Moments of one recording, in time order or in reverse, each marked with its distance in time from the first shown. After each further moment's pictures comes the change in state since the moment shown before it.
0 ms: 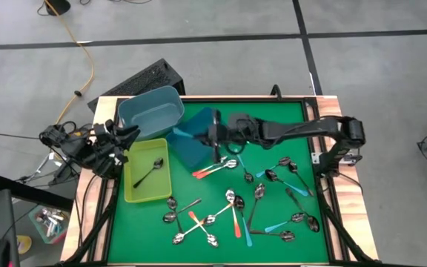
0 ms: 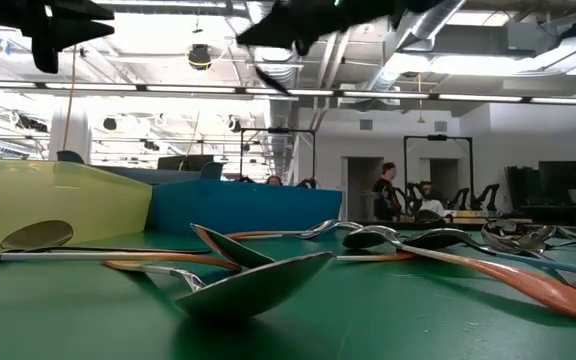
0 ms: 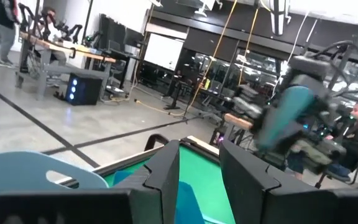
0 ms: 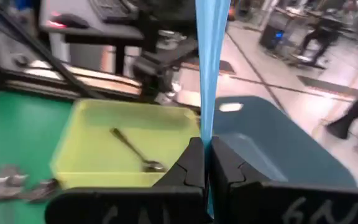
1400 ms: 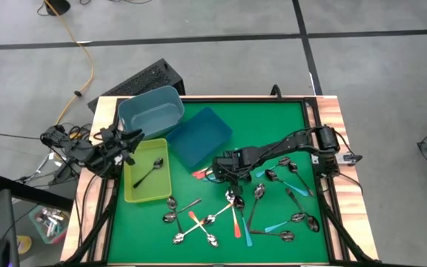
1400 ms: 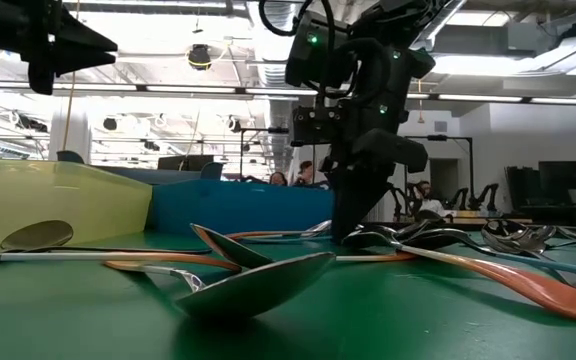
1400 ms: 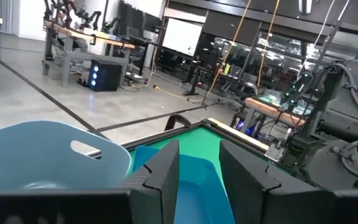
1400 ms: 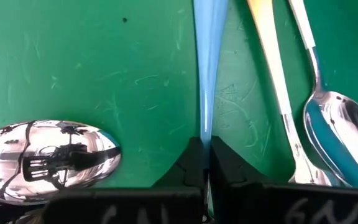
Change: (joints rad) left arm 0.000 0.000 -0.068 -0.107 -0.077 -0.129; right arm 0.176 0.280 -0.001 -0.796 0.022 0.187
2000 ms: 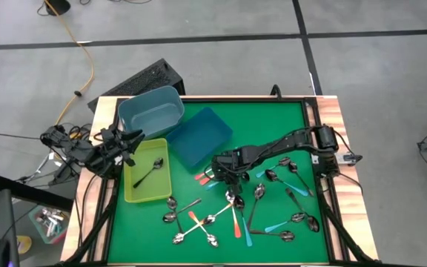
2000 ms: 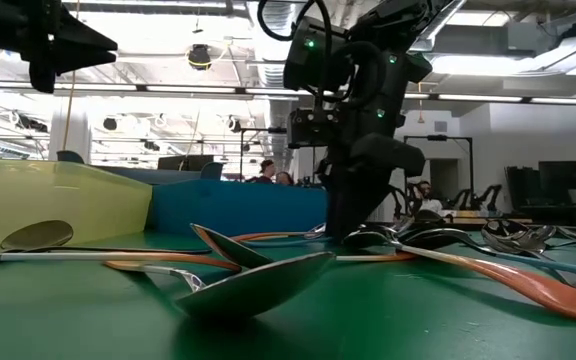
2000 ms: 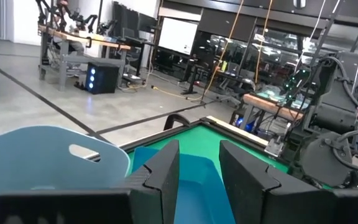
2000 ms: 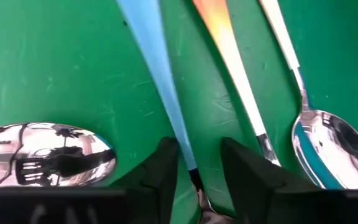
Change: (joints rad) left arm 0.000 0.000 0.000 0.001 0.021 0.039; right arm -0.026 0.004 0.000 0.009 0.007 -0.057
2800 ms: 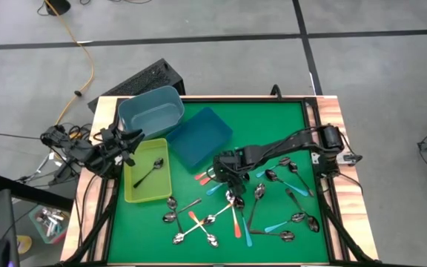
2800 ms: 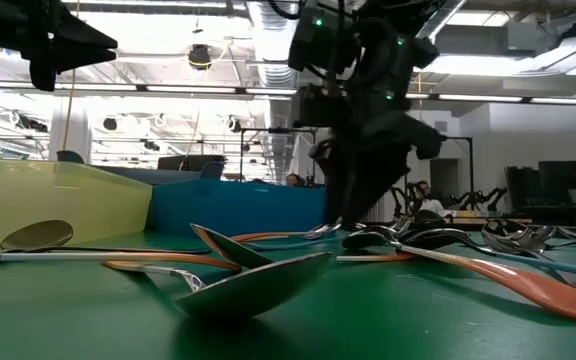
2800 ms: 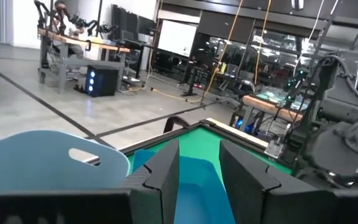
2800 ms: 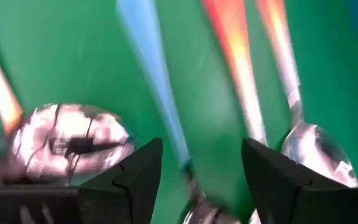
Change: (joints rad) left arm 0.000 -0.002 0.000 0.011 0.006 0.026; right arm 0.019 -0.048 -0.004 0.048 -0.036 -0.108
